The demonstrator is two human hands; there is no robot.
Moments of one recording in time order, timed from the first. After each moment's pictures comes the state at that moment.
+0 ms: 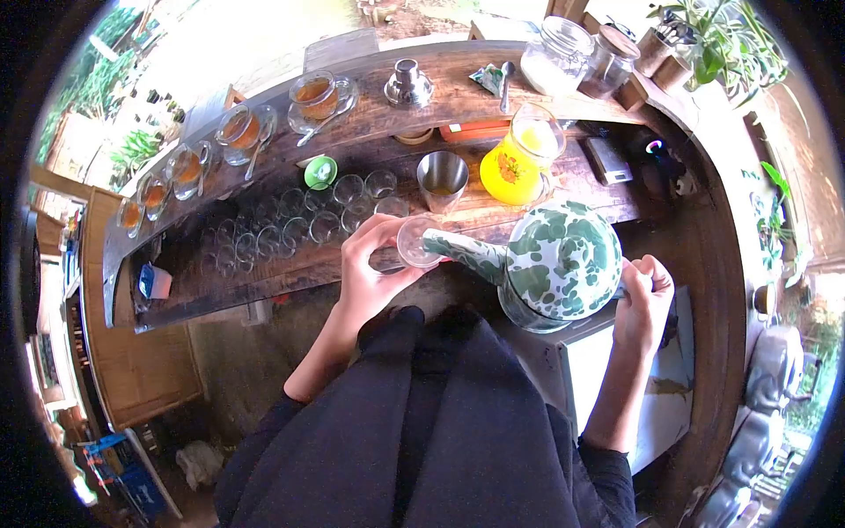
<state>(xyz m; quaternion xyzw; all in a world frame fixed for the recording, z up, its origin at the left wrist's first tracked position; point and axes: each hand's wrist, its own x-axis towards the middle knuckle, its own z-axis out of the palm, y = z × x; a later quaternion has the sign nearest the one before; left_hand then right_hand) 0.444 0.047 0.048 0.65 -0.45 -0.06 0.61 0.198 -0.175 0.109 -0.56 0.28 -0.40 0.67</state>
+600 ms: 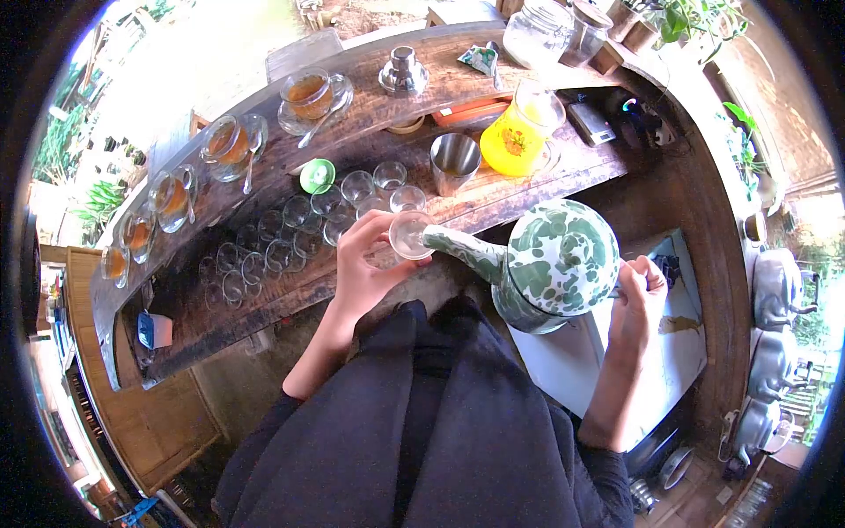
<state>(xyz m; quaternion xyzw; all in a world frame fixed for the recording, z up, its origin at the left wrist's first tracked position) 0.501 0.101 0.029 0.61 -0.49 -0.17 0.60 0.211 -0.069 0.105 -0.53 0.36 -0.46 0.61</state>
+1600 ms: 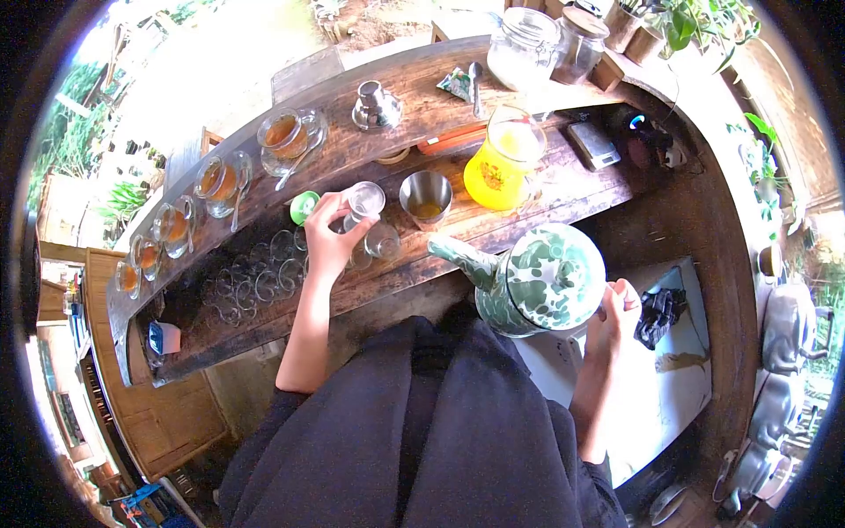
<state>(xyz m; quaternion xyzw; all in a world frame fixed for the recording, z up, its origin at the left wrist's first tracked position) 0.548 0.019 -0.006 0.74 -0.43 -0.02 0.52 0.157 -0.173 -0.019 -0.44 0.23 -0.48 0.72</state>
